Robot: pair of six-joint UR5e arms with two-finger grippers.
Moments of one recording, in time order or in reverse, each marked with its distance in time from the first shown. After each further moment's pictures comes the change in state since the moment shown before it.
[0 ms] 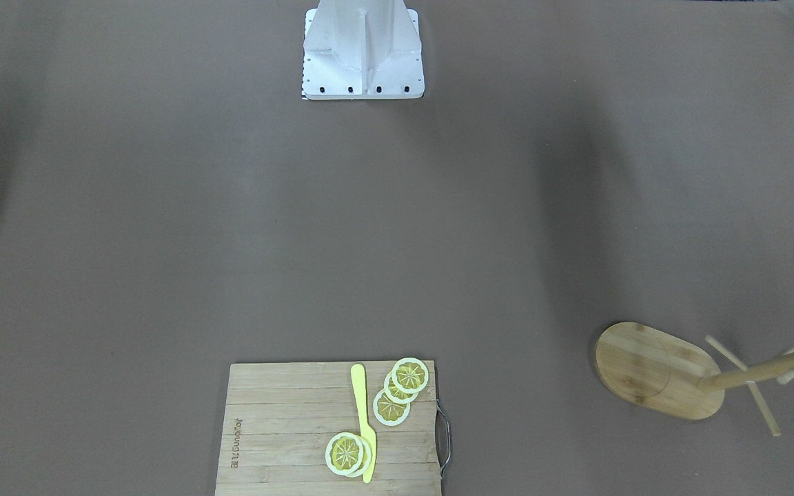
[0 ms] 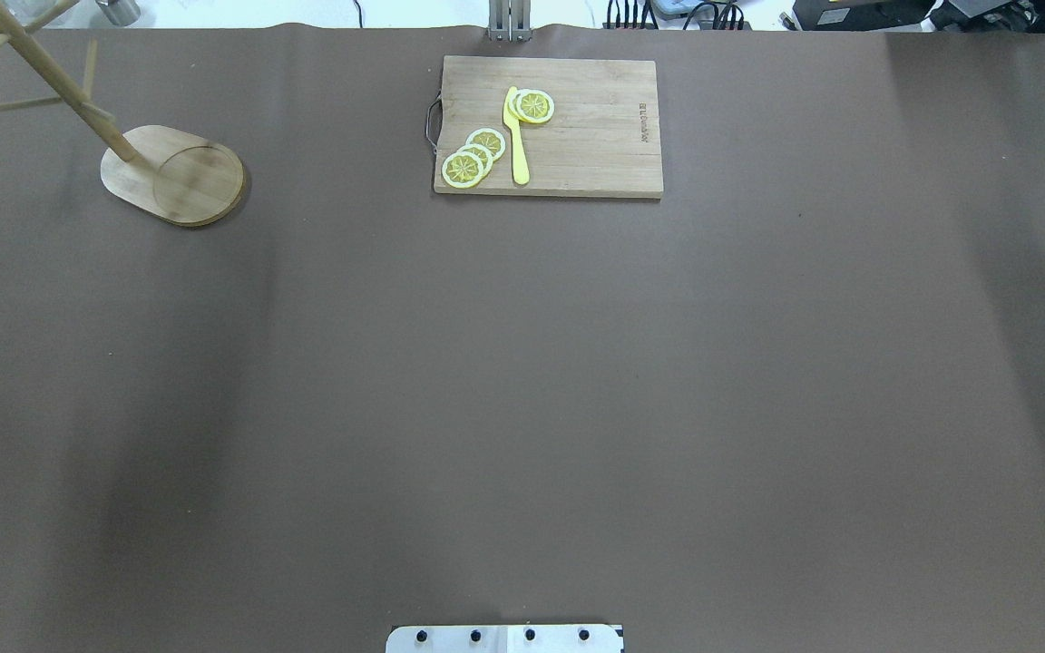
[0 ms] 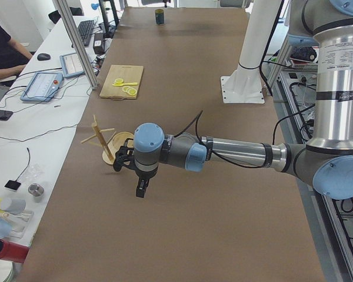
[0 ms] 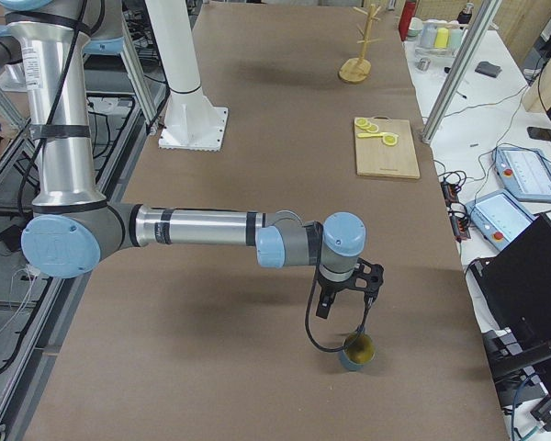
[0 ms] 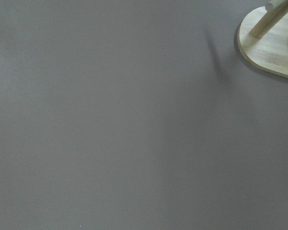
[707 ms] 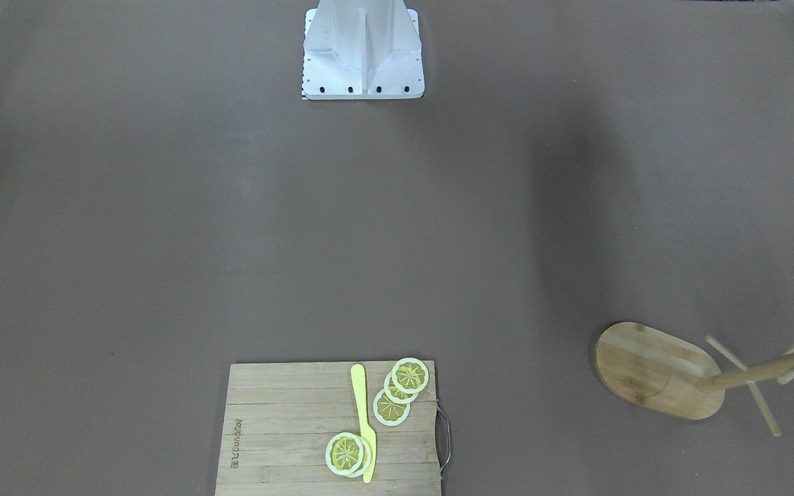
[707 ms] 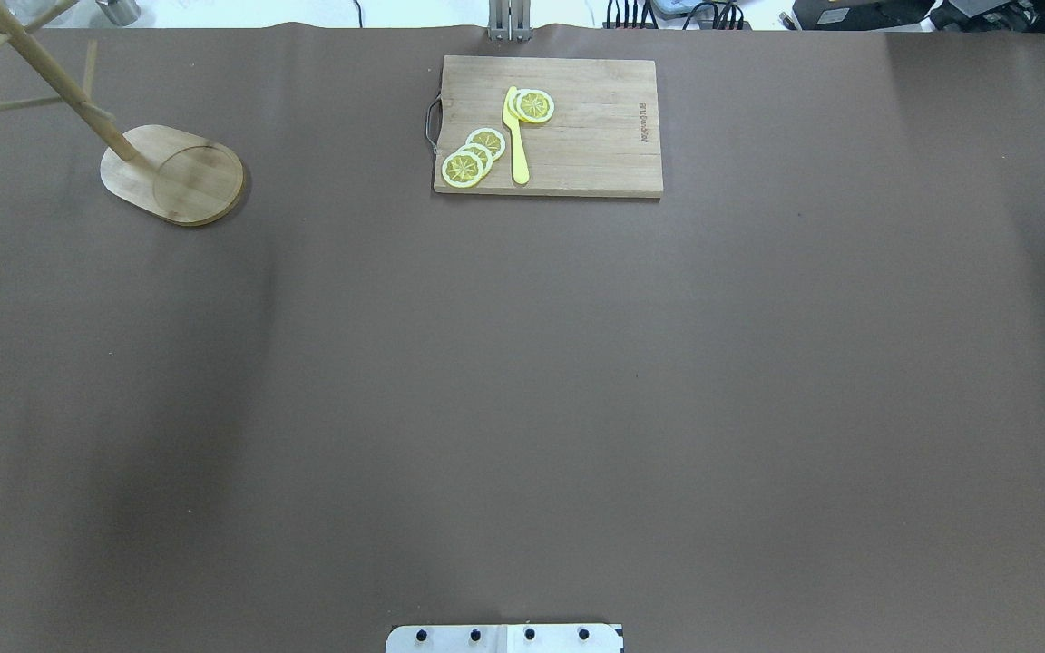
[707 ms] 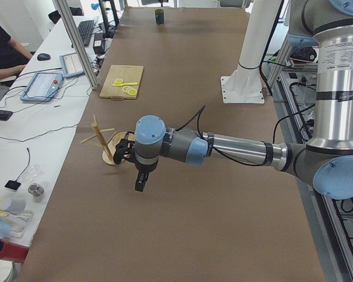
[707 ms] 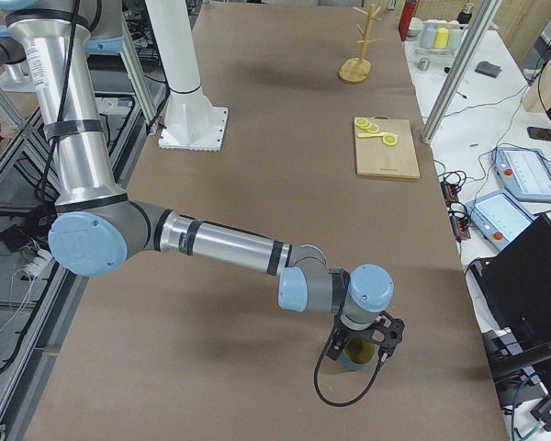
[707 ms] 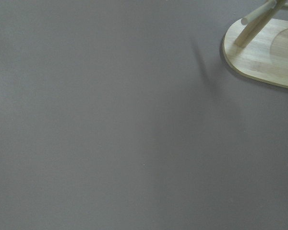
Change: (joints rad) left arm 0.000 0.001 -0.044 0.010 0.000 -0.001; right arm 0.064 0.125 -0.347 0.166 -0.018 0.102
